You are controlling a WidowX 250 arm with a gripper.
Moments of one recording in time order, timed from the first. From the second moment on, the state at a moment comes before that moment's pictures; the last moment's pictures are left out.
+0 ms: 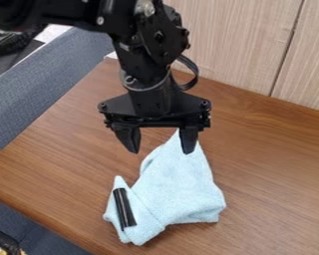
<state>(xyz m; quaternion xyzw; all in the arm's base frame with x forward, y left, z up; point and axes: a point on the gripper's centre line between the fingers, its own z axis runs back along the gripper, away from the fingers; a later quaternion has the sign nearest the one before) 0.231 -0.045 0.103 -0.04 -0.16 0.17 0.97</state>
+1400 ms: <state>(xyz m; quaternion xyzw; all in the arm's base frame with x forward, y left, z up) 0.191 -0.002 0.024 -0.02 -0.08 0.25 0.97</state>
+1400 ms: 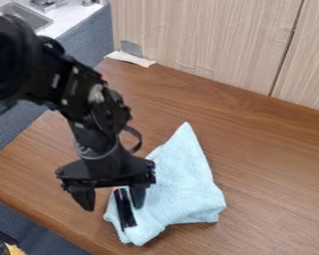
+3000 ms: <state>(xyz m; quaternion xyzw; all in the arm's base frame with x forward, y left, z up) 0.210 -0.022 0.097 -0.05 -0.15 0.24 0.96</state>
